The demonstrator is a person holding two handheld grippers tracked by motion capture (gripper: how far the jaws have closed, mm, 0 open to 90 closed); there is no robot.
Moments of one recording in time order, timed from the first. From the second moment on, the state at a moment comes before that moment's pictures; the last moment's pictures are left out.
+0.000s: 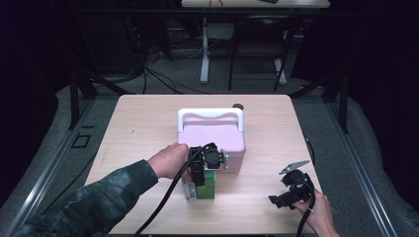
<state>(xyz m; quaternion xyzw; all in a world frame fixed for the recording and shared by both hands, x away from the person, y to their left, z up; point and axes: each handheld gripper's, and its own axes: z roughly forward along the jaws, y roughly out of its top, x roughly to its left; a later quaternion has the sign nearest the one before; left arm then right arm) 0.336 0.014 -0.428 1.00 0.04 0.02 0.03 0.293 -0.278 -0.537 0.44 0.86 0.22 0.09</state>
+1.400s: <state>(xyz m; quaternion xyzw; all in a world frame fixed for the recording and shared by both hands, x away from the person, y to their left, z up) 0.328 0.030 -0.424 1.00 0.04 0.02 0.01 0.293 -0.280 -0.536 0.44 0.86 0.22 0.09</state>
